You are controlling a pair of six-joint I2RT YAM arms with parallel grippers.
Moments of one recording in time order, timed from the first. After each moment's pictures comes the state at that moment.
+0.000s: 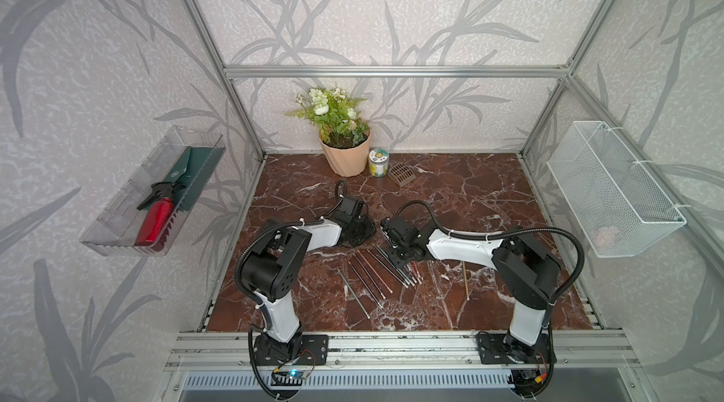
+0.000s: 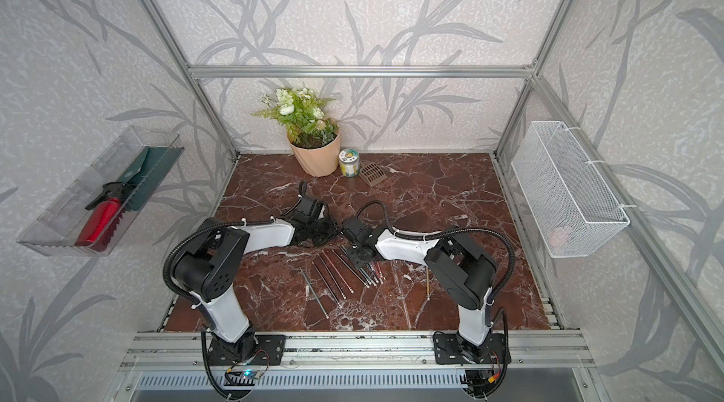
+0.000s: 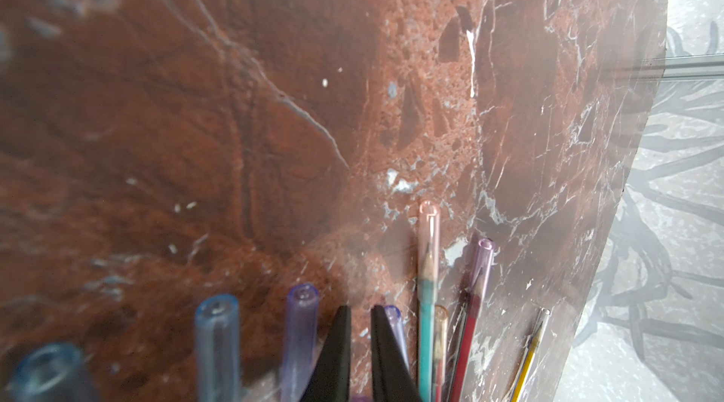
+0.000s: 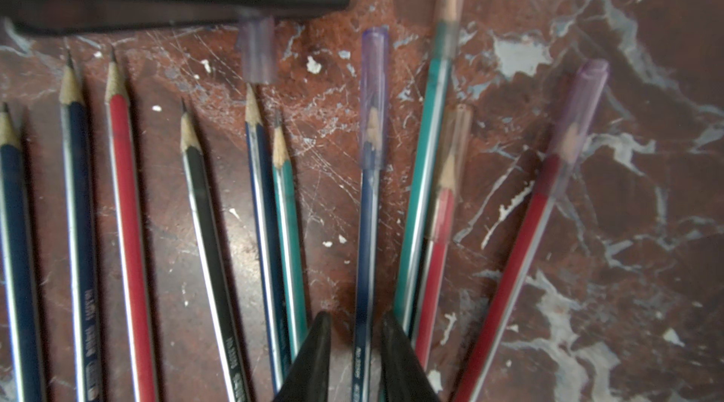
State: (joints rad) left arm -0.44 1.79 0.88 -0.02 0.28 -0.99; right arm 0.89 1.86 1.13 -0.43 0.08 0.28
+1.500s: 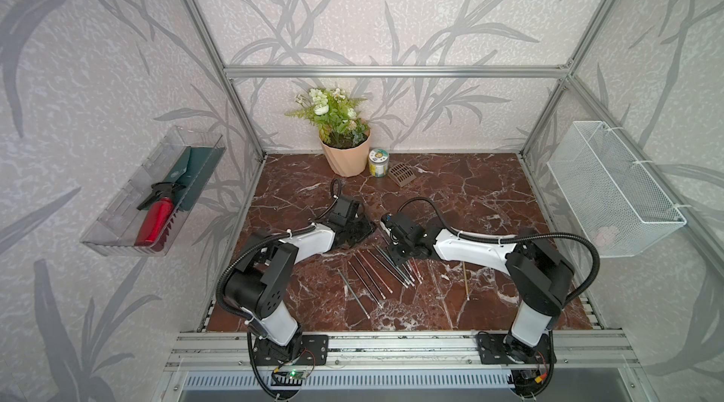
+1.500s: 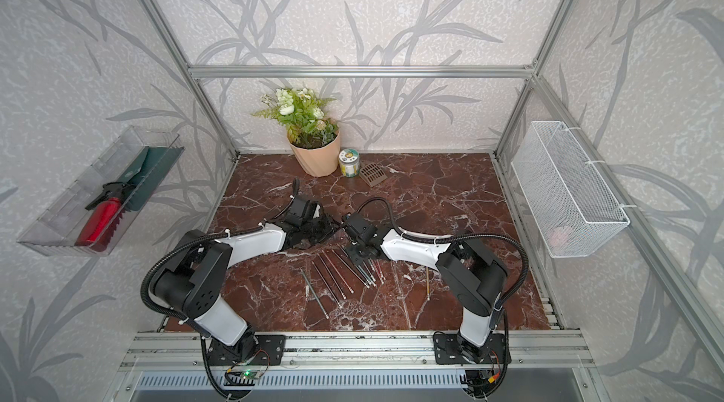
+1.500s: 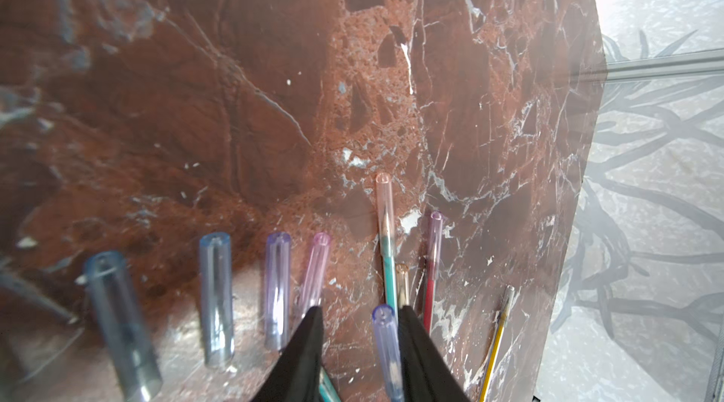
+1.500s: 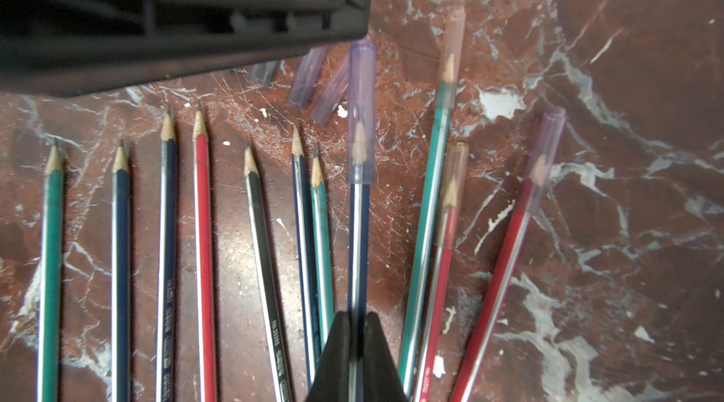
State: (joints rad) left arm -0.44 1.64 0.82 -0.01 0.27 -0.98; right arm 0.89 1.77 1.10 -0.37 0.05 0.29
